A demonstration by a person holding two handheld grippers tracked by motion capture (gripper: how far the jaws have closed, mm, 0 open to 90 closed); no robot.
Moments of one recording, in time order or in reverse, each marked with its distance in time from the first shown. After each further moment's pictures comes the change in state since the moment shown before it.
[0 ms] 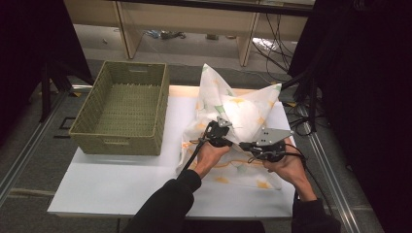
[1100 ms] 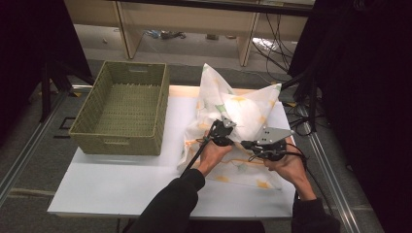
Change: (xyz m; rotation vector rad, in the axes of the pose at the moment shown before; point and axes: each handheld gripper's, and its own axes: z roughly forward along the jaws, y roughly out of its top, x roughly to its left) left arm -0.002 0.007 0.014 -0.011 0.036 0.082; right arm -0.005 -0.004 0.000 0.009 -0.039 0.011
